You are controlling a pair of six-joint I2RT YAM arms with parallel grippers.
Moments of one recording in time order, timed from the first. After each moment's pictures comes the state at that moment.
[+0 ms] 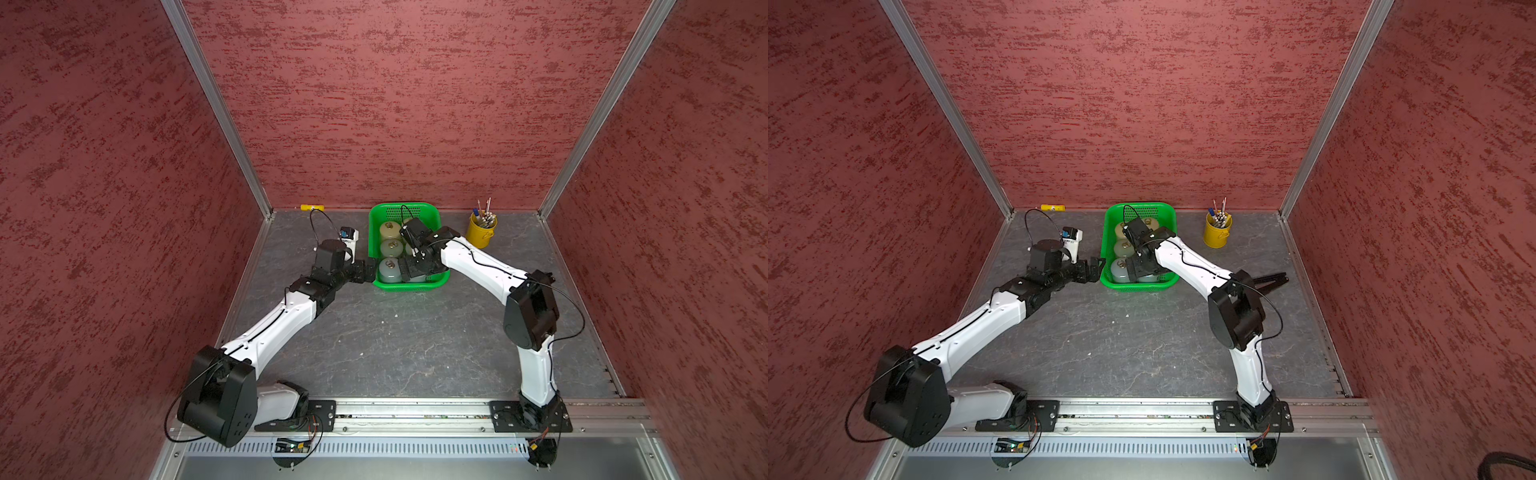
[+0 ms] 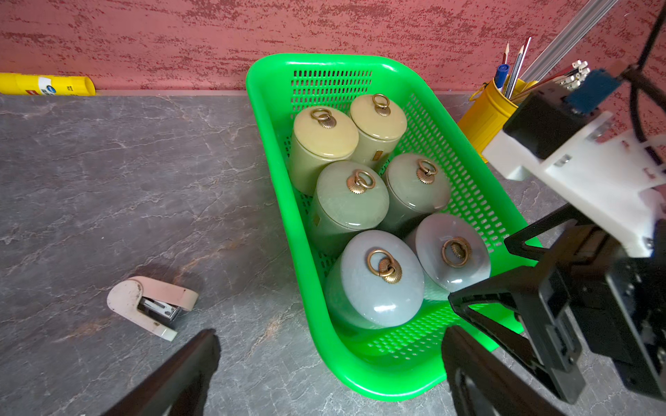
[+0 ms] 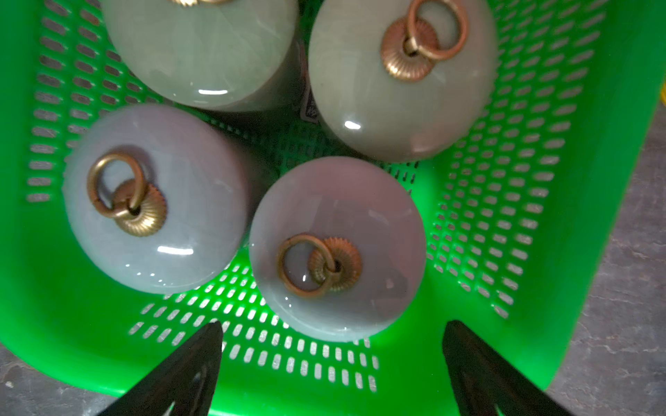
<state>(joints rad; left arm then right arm) -0.37 1.29 0.85 -0.11 0.07 -0.23 0.65 2.05 1.82 -1.01 0.14 0.39</state>
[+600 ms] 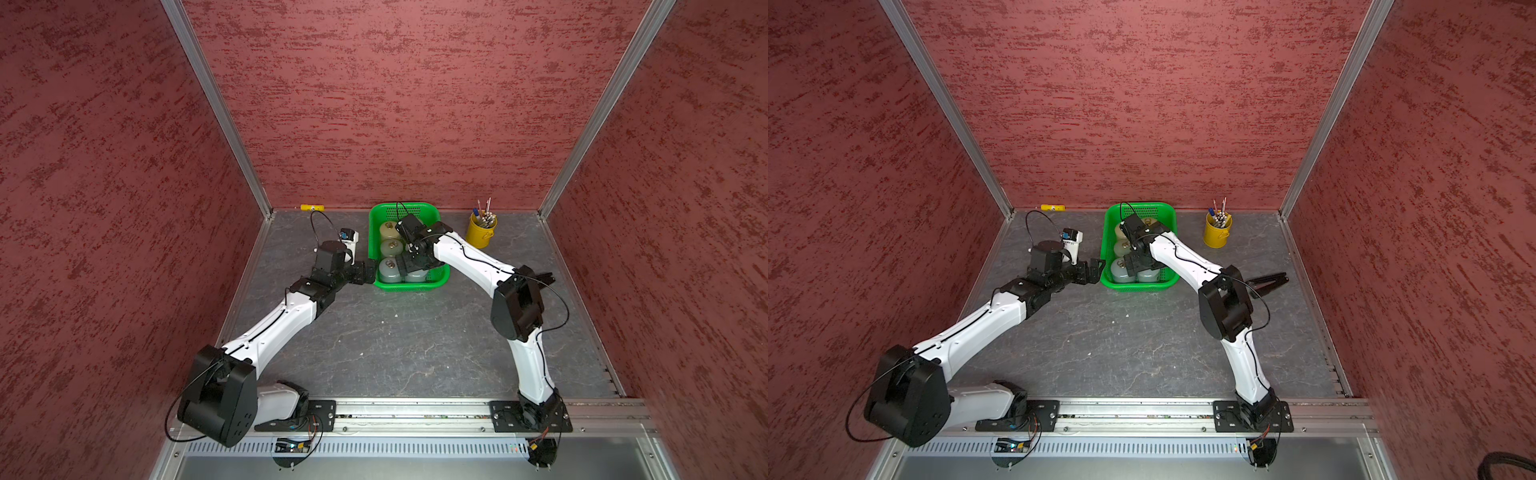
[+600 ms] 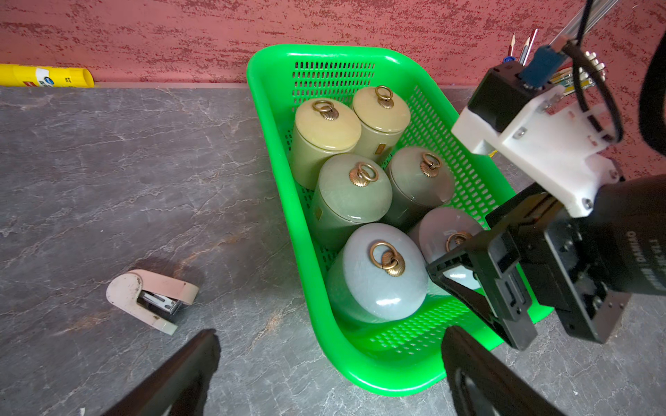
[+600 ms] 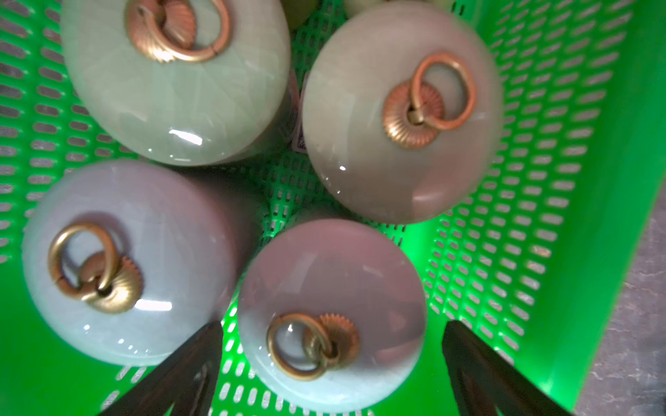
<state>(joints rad) -0.37 1.29 0.85 -0.11 0.07 -0.23 0.64 2.17 1.98 -1.05 0.16 0.35</state>
